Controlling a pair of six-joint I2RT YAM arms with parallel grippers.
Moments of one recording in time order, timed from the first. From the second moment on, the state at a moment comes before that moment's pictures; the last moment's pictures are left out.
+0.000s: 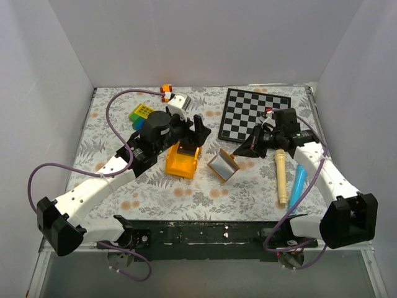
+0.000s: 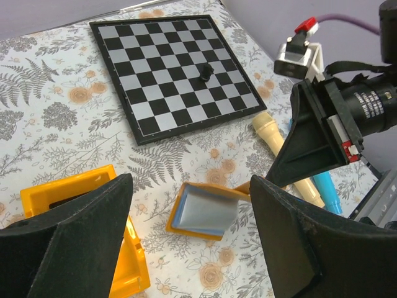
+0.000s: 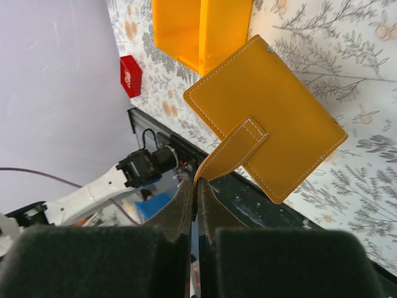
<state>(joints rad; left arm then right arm) -0.76 1.22 1.13 -0.13 -0.02 -0.28 0.25 1.27 1.06 -0.68 -0.72 0.72</state>
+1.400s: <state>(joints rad) -0.80 1.43 1.10 -0.11 0.12 -0.28 0.24 1.36 0.86 -0.65 -0.29 0.56</state>
